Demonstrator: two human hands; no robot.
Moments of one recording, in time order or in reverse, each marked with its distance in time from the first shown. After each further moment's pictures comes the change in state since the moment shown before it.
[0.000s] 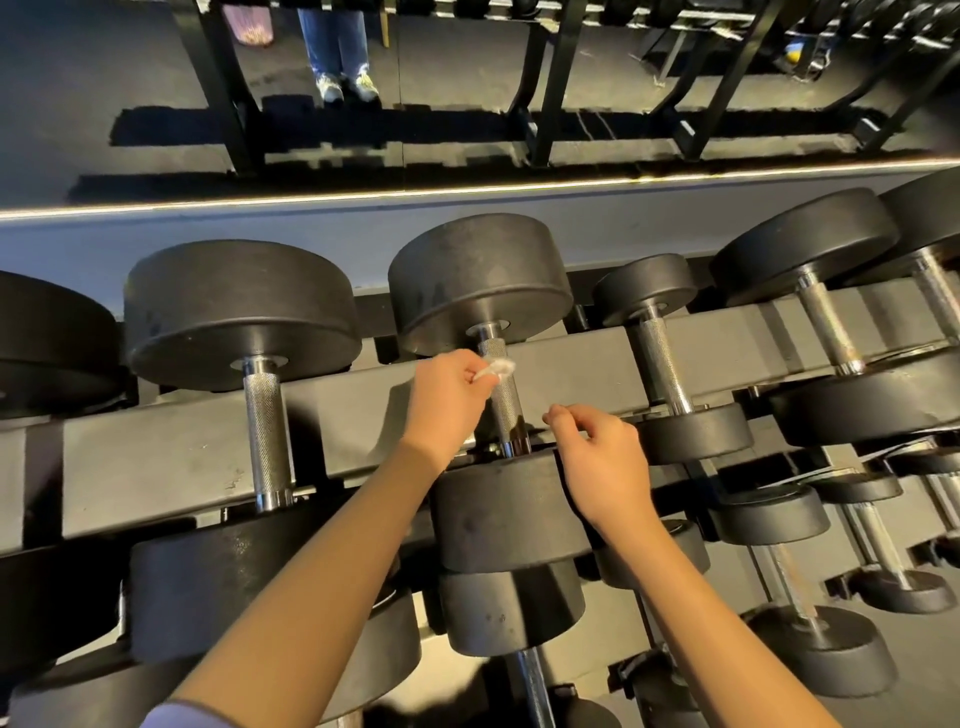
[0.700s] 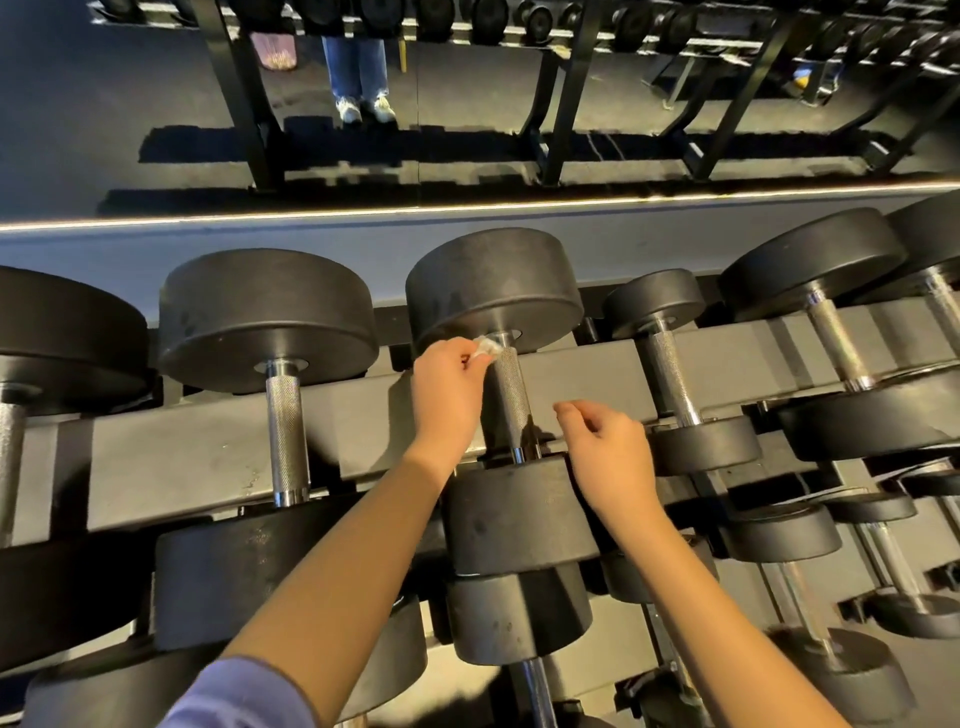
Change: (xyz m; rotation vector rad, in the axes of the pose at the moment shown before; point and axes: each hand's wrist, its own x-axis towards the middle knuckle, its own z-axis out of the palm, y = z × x) left_hand 0.010 -0.002 -0.001 -0.040 0.258 0.034; right_hand 0.009 -0.001 0.002 -0.024 0.009 -0.033
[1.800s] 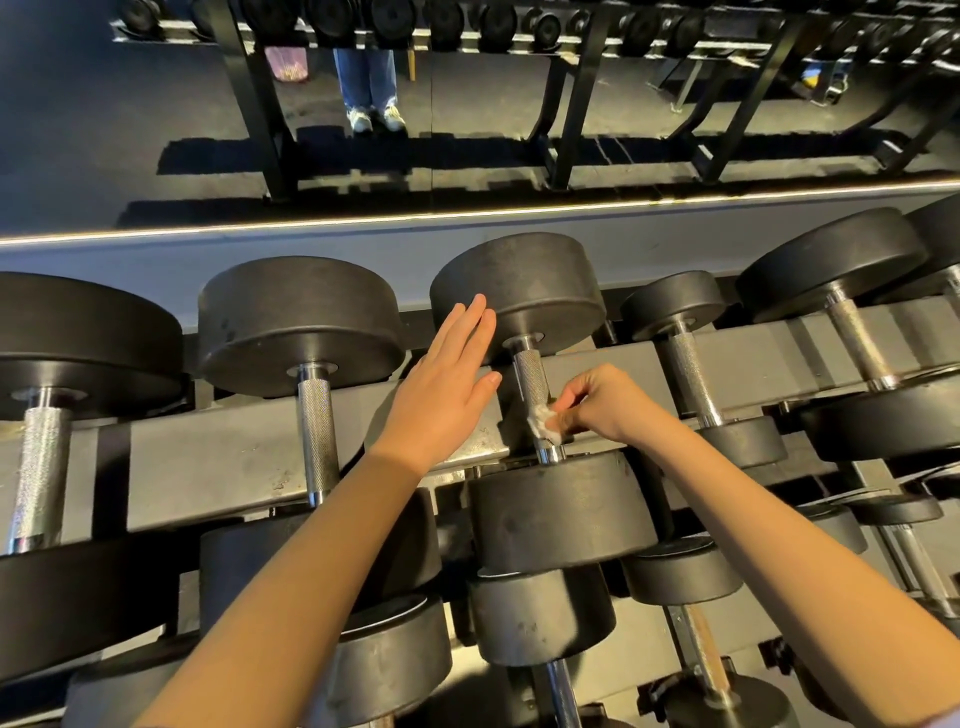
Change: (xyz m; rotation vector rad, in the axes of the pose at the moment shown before) left_hand -0.003 -0.015 -0.056 0.406 -0.333 0.439; right_hand 0.067 -0.015 0.004 -0.118 -0.507 0.021
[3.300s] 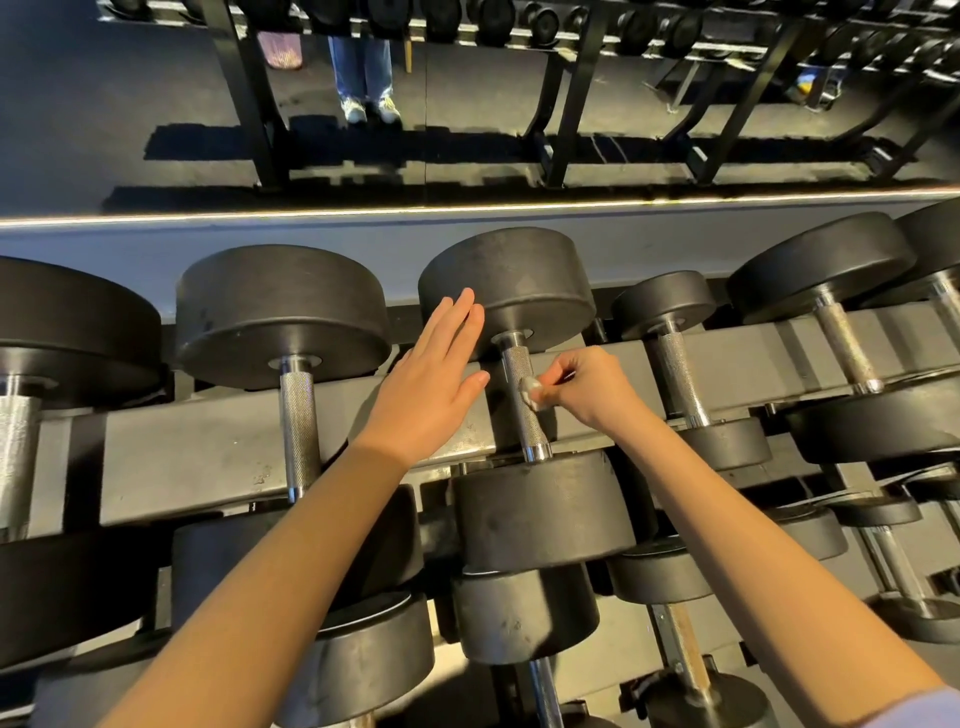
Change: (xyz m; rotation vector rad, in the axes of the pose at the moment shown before) left_hand 0.001 -0.001 0.000 0.030 -0.029 -0.019; right_hand 0.006 -0.009 0.002 0.043 0.149 -0.011
